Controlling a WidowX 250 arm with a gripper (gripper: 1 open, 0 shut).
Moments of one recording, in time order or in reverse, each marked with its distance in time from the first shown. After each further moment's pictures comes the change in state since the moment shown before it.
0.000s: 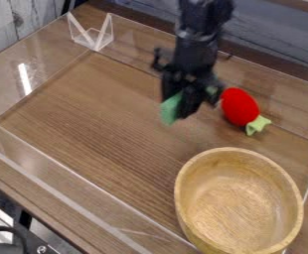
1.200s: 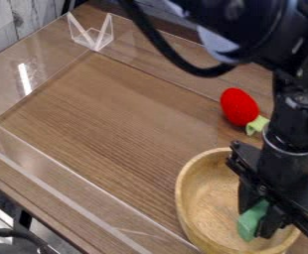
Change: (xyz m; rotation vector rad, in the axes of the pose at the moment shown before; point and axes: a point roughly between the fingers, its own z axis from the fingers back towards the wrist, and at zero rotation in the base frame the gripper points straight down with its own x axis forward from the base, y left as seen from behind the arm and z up) arm -0.045 -0.144 -0.027 -0.134 -0.057 -0.152
